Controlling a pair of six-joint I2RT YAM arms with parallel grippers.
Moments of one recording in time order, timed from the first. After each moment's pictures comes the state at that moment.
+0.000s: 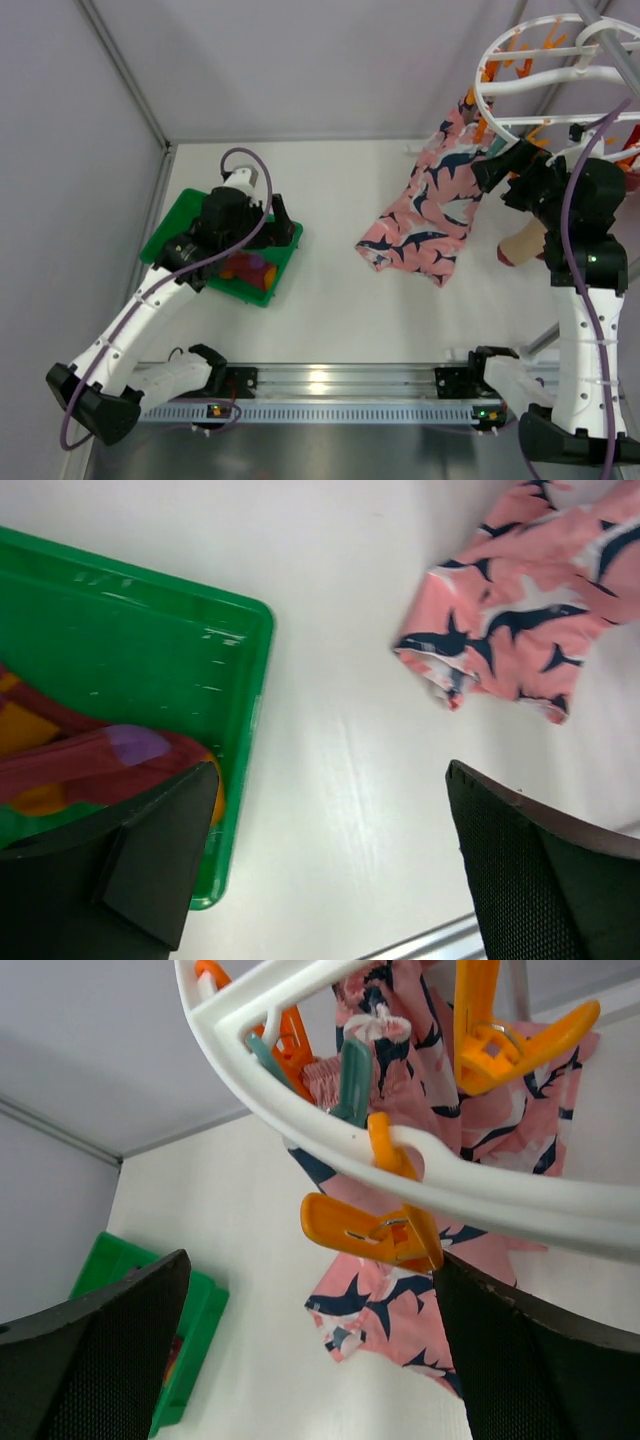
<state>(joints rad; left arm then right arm) -0.52 1.02 1.10 -0.64 -0.10 -0.47 -0.08 0.92 1.35 -0.63 -0.24 0.46</state>
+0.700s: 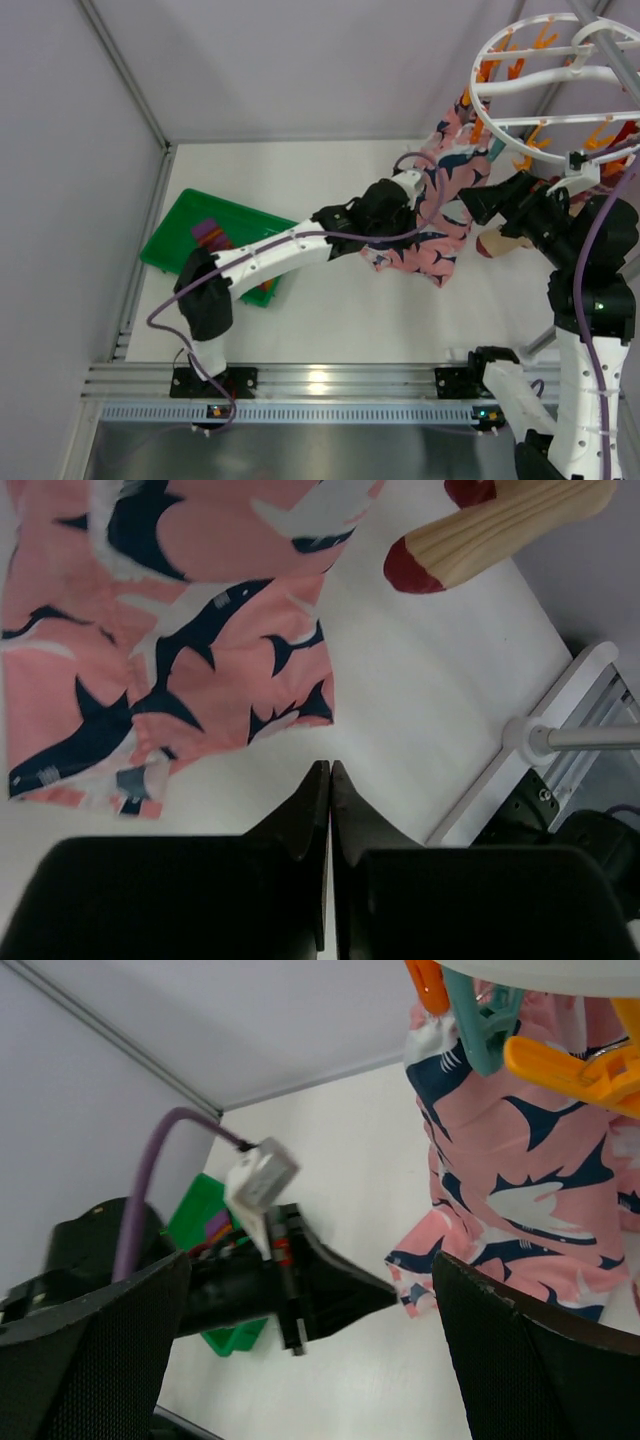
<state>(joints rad) -1.01 1.79 1.59 -0.35 -0.01 -0.50 -0.07 0.76 1.29 -0.68 -0.44 0.54</state>
